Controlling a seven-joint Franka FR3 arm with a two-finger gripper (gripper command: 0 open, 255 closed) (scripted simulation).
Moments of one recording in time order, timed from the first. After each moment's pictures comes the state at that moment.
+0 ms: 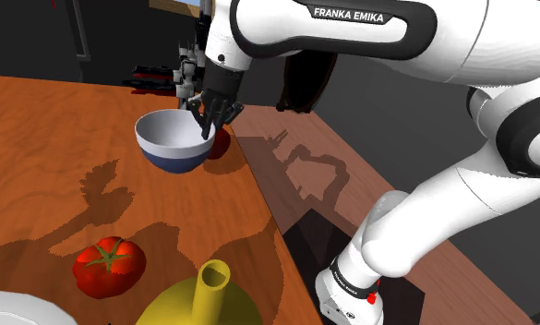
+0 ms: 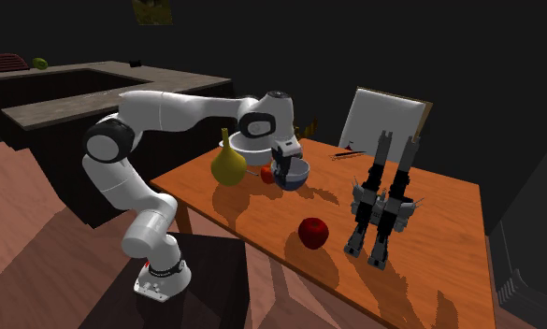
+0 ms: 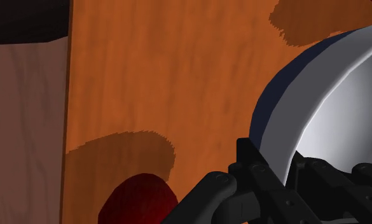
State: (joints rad) arm 0.10 -0.32 0.26 -2.06 0.16 1.85 0.56
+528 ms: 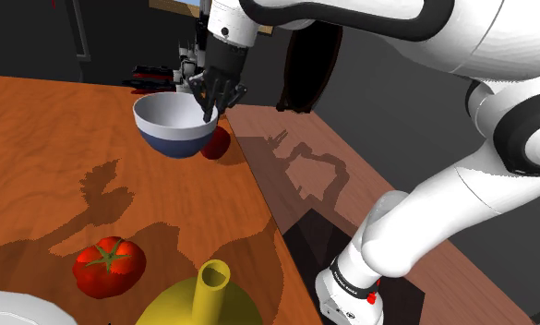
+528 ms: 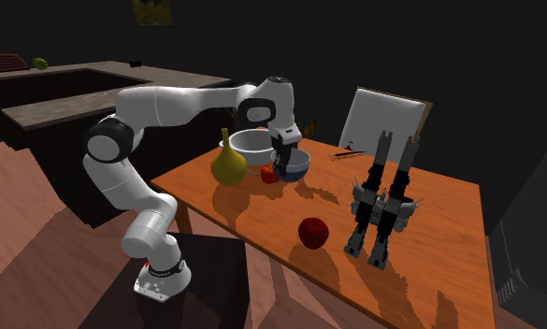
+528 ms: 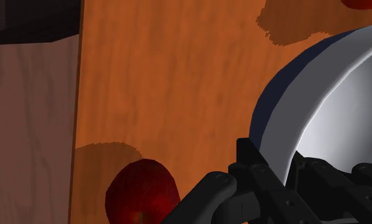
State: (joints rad) arm 0.09 -0.31 0.25 -1.95 0.16 1.74 0.57
